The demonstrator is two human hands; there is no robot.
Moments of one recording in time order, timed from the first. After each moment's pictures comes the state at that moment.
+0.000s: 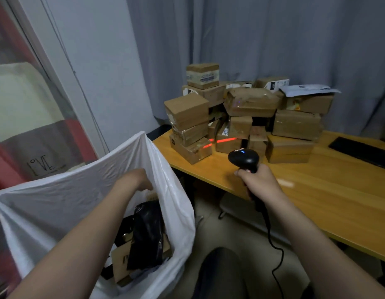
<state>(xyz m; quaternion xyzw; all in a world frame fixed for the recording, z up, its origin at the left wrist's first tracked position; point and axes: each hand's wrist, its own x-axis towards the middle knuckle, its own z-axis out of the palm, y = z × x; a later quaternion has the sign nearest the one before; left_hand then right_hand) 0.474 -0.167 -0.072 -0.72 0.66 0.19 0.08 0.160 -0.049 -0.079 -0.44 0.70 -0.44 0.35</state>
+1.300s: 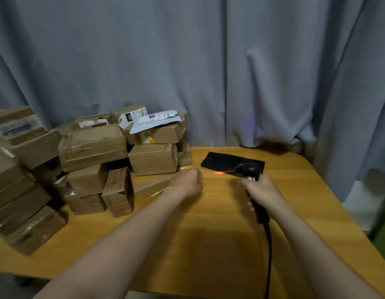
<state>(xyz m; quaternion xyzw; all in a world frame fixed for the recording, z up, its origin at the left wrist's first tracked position) -0.107 -0.187 -0.104 -0.37 0.91 0.17 -0.03 -0.227 0.011 -0.087 -0.23 0.79 -0.50 0.27</state>
